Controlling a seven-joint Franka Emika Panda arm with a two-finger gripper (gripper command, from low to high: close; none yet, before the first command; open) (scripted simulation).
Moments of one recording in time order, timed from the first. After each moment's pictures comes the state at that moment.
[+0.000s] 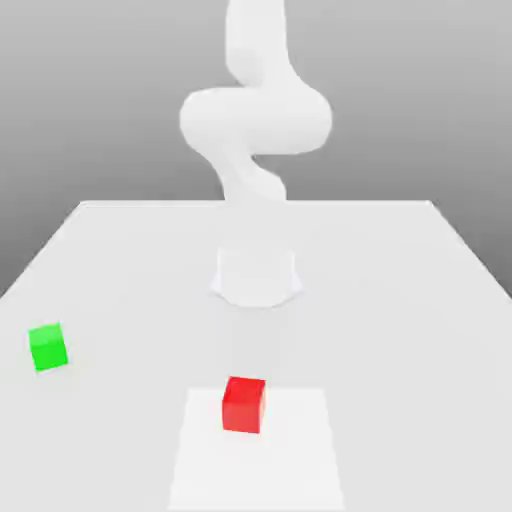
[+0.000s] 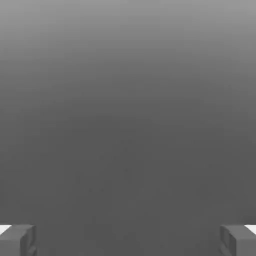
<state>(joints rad) -0.01 -0.73 0.01 -2.36 0.00 2.35 0.81</state>
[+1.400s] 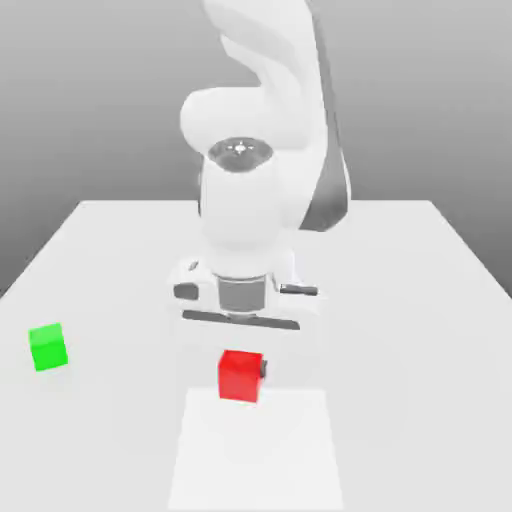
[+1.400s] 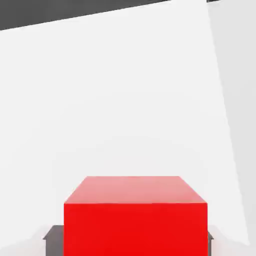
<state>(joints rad) -0.12 -0.04 -0.03 -2.84 0.00 2.80 0.97</state>
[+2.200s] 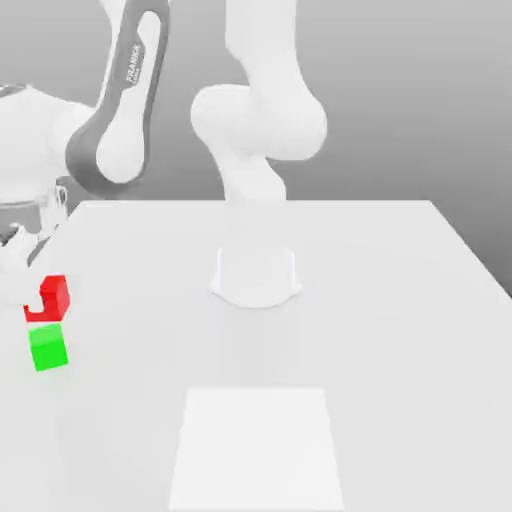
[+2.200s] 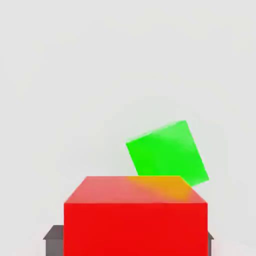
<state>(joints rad) -0.69 -0.06 -0.32 -2.73 -0.04 2.67 1.48</state>
